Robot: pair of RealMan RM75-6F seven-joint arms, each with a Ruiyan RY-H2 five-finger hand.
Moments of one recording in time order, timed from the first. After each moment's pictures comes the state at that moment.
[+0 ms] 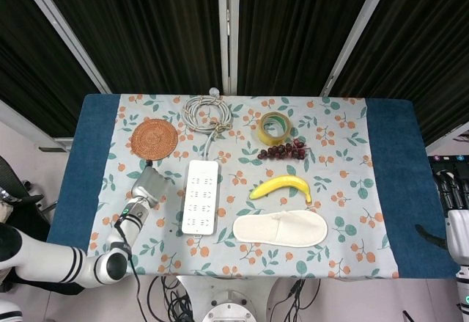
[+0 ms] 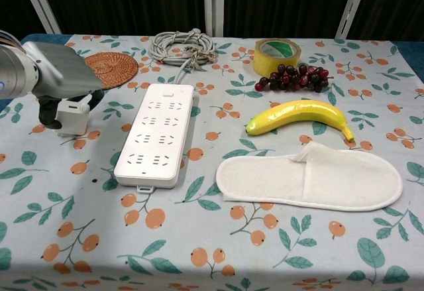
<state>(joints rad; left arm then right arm) -1.13 -1.40 0.08 -1.80 0.30 1.08 1.34 0.02 -1.09 0.10 -1.57 -1.49 1.57 0.00</state>
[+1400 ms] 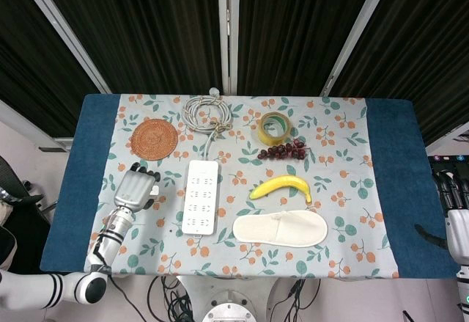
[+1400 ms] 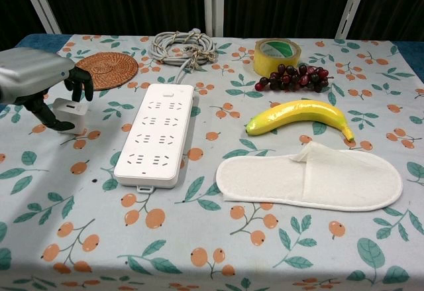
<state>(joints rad) -0.73 -1.50 0.03 -1.58 0.93 1.22 0.62 0.02 -1.09 0.09 -1.56 -1.50 1.57 0.02</state>
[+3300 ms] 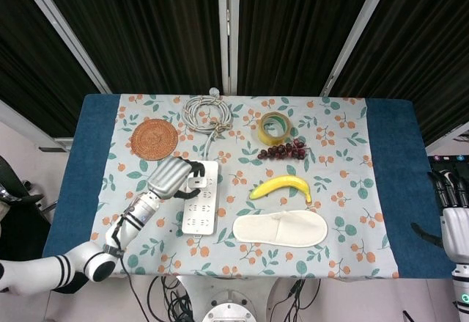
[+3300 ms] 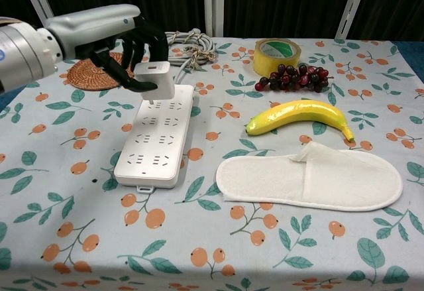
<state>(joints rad) -0.79 -1.54 -0.15 -1.46 1.36 1.00 0.05 0.03 -1.09 0.10 -1.60 -1.50 1.57 -0.03</state>
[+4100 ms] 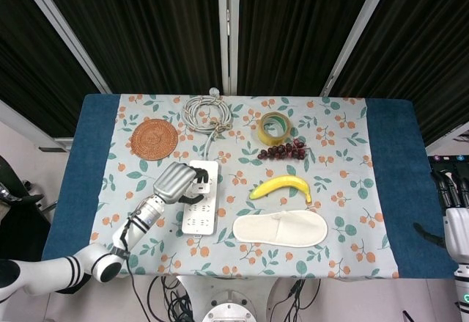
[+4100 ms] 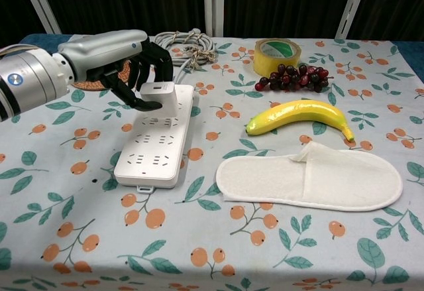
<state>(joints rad) -0.78 -1.60 -0.13 -1.37 1.39 1.00 0.00 0.03 -1.09 0.10 -1.60 -1.49 1.57 -0.02</state>
